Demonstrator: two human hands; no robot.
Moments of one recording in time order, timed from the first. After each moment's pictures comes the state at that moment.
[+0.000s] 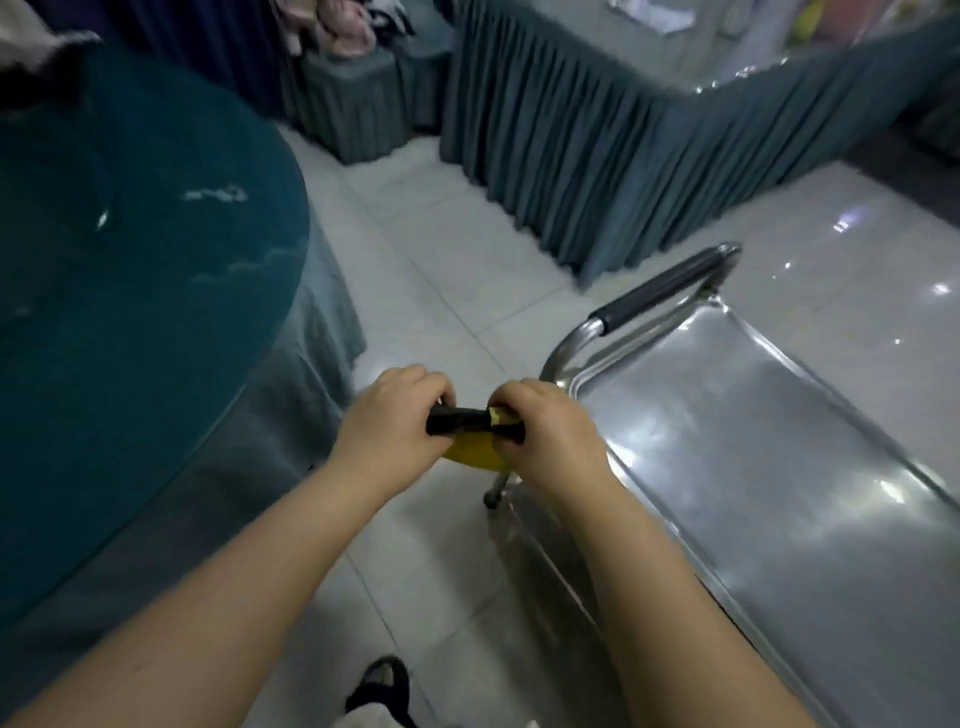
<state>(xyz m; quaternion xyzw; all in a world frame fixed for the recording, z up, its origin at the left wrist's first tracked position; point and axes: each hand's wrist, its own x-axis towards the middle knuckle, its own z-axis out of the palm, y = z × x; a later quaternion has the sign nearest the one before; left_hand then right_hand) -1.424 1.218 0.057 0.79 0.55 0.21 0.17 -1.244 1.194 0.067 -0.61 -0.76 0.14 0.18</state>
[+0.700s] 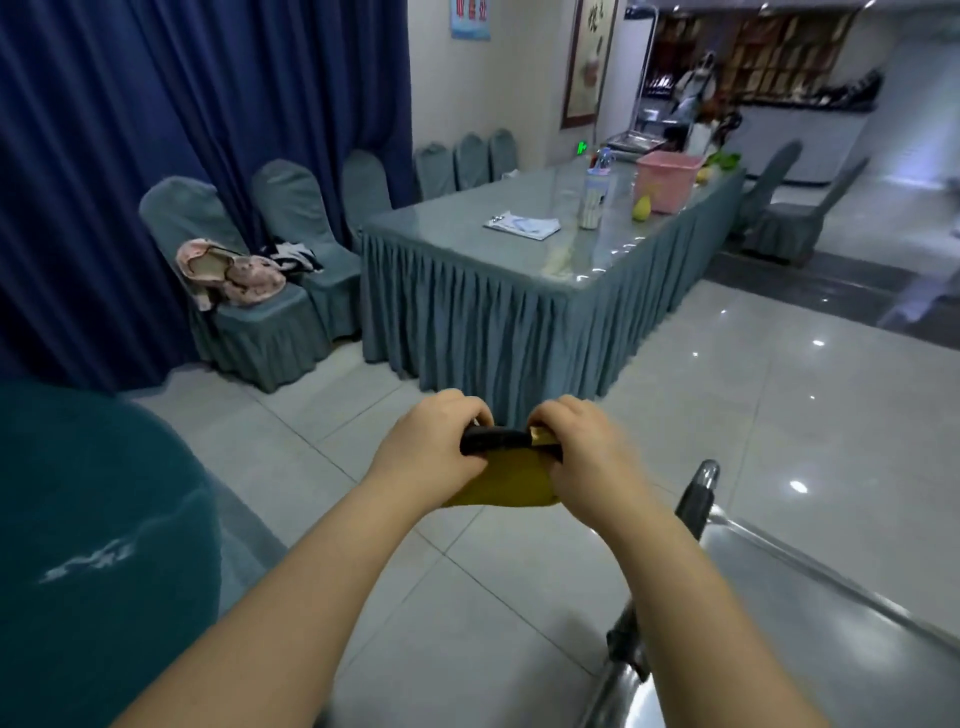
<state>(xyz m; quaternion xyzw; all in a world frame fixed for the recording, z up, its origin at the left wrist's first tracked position) -1.324 1.582 0.192 0.87 0.40 0.23 0.16 -1.154 1.508 0.184 -0.70 -0.67 -0.01 0.24</state>
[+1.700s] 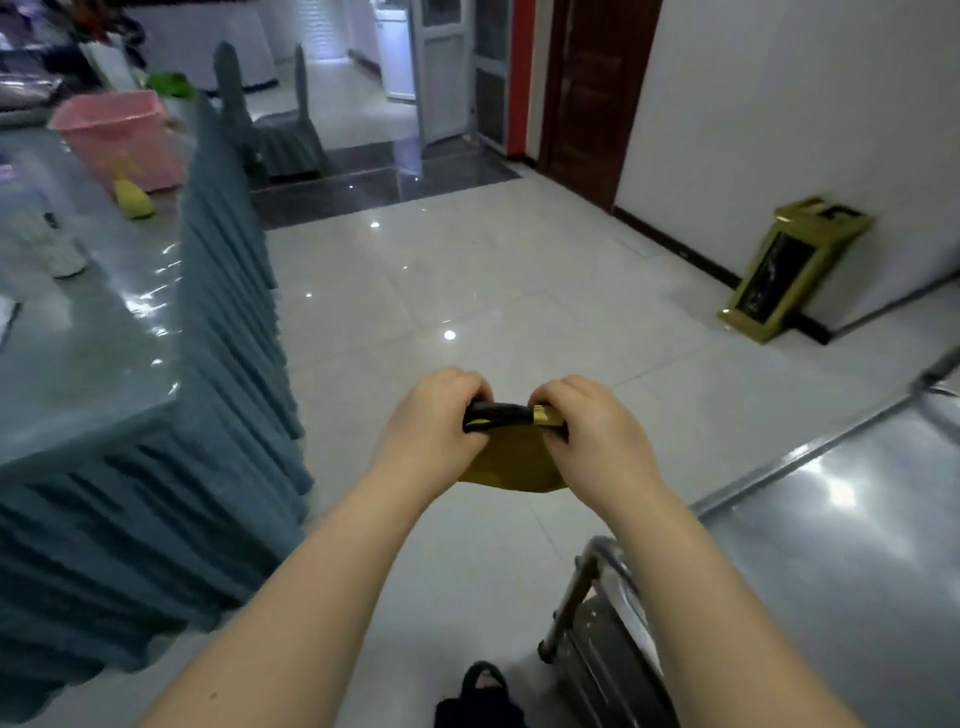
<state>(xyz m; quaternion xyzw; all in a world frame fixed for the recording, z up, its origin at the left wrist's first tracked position) -0.825 1.871 0.138 0.96 -0.08 0.09 0.27 -0.819 1.687 0.121 -0.93 -0.17 -0.15 0.28</state>
